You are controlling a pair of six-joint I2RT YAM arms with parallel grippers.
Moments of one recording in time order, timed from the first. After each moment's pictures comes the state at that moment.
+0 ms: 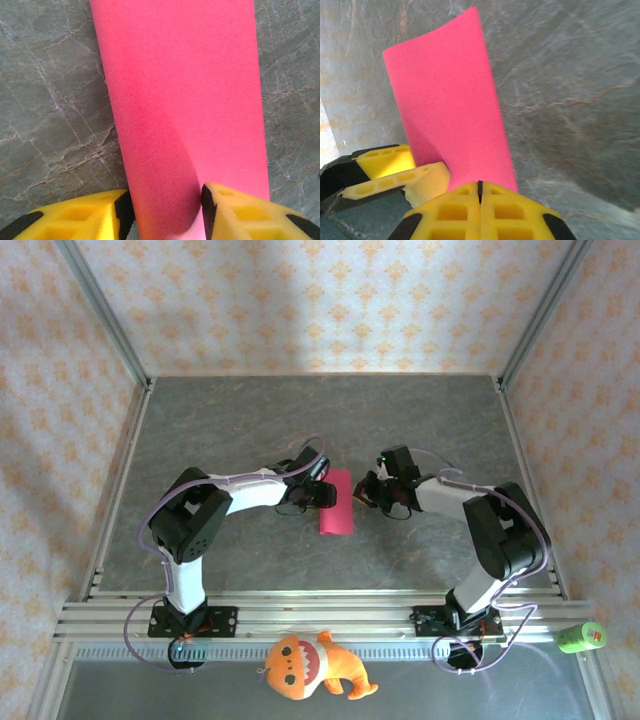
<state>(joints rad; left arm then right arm) -0.63 1.89 1.10 -0.28 0.10 -0.64 0.43 1.65 0.79 -0.07 -0.46 0.90</state>
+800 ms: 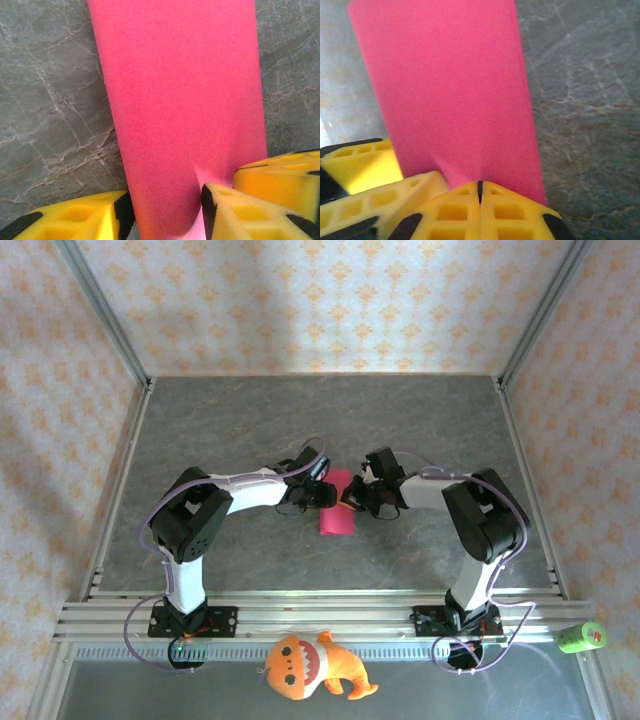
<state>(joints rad) -0.63 1.89 1.11 -0.28 0.10 -0.64 0.49 1.79 0.84 -0.04 -0.50 0.89</state>
